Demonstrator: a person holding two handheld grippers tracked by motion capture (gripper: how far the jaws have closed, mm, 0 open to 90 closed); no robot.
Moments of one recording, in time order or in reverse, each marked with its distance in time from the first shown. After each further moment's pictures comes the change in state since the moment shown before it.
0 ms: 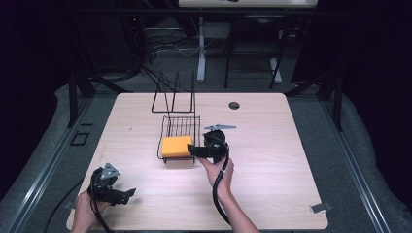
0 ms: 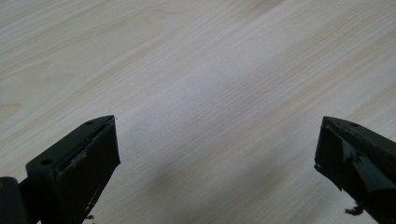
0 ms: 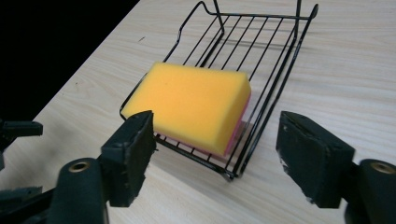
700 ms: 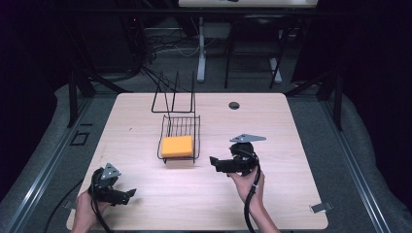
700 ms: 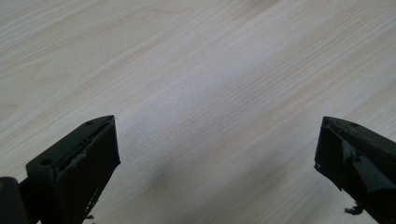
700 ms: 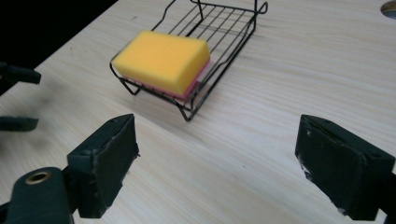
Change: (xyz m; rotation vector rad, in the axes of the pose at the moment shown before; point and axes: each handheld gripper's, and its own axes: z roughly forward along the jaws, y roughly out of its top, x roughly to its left) left arm 0.000 0.000 0.001 0.011 -0.012 0.008; right arm -0.029 -0.030 -0.080 -0.007 -0.032 -0.128
